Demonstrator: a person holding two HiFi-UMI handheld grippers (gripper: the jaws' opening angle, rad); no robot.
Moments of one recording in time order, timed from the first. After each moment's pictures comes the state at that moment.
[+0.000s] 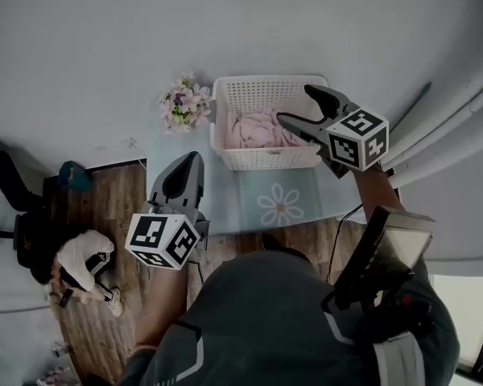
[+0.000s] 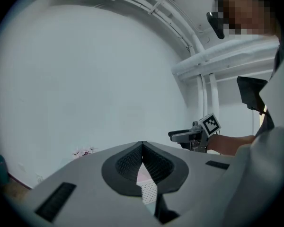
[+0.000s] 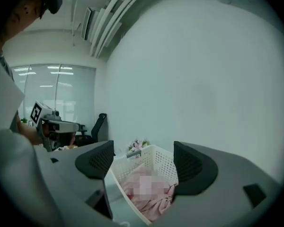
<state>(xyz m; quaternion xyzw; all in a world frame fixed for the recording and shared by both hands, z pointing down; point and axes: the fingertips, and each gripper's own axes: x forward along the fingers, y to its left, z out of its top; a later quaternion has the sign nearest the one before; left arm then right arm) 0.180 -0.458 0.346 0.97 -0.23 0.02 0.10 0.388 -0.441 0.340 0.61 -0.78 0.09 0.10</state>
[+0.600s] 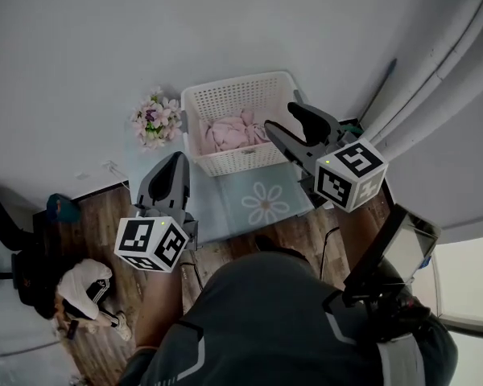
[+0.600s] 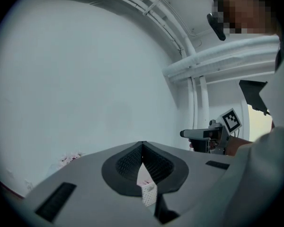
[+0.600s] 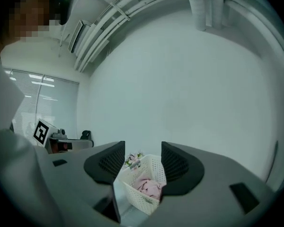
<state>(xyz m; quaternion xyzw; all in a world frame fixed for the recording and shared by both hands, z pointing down) 0.202 -0.446 0.329 0.98 -0.17 0.01 0.09 0.365 -0.362 0.298 0.70 -0.71 0.07 0.00</state>
